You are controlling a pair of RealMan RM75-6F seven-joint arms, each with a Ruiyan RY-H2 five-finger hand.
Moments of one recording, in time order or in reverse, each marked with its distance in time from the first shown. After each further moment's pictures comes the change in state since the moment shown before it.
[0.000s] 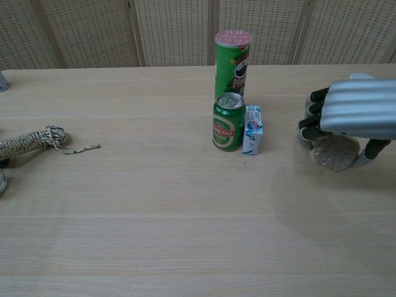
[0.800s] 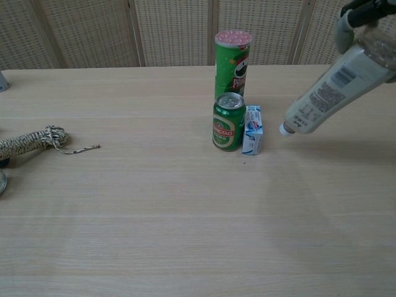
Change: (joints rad) left arm 0.004 0.016 0.010 -0.029 0.032 0.010 -0.028; right arm -0.022 0.371 0.113 -0.356 0.006 0.138 -0.060
